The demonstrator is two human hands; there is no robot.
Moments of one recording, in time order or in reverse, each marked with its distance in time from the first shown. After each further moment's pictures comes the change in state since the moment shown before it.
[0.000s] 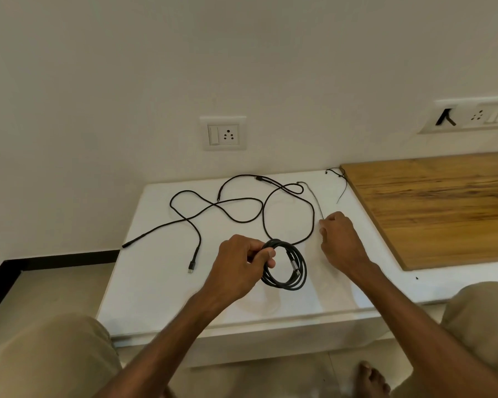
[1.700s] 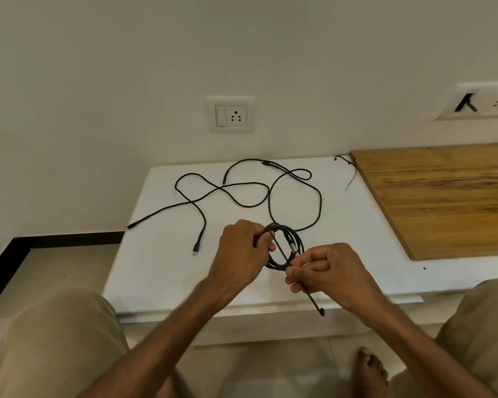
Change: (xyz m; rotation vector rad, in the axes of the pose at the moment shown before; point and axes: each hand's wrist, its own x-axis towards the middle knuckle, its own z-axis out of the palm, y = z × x) left_hand -0.004 -0.003 0.006 0.101 0.099 -0.037; right_hand -0.119 -0.080 -0.080 0.901 -0.453 0.188
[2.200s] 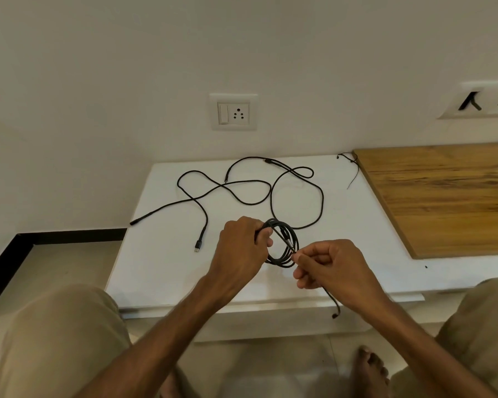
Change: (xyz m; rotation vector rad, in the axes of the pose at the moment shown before) left_hand 0.003 -0.005 0.001 0.077 0.027 -0.014; right_hand 0.001 0.002 0.002 -0.033 0.091 -0.040
